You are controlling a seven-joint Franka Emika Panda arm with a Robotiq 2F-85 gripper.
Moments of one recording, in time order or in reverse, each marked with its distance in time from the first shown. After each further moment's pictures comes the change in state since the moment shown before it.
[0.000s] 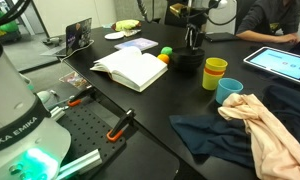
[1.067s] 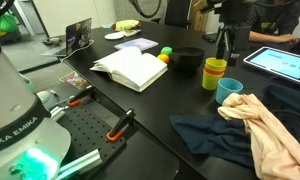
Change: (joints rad) arm -0.094 -0.184 -0.176 -0.187 -0.264 -0.094 0.121
